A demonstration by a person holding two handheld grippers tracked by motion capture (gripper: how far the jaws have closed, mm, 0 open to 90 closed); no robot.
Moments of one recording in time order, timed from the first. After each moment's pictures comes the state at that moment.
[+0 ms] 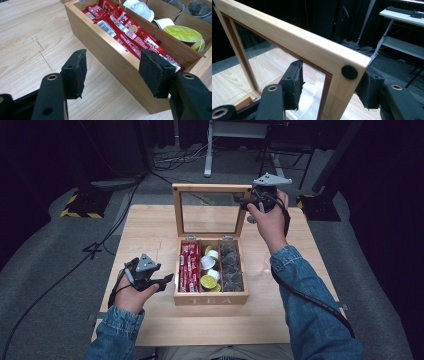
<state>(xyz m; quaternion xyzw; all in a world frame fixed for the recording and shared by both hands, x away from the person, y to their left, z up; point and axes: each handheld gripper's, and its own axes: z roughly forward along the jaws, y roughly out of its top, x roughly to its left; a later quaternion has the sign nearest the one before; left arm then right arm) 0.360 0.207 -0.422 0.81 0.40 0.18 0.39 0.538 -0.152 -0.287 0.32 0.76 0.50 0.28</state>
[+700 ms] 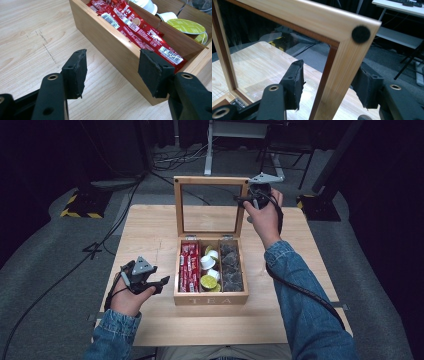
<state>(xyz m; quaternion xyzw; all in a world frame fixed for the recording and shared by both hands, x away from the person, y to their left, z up) 0.352 0.215 -0.425 0.81 0.41 0.18 0.39 0.568 -0.146 -0.306 0.35 0.76 0.46 0.29</state>
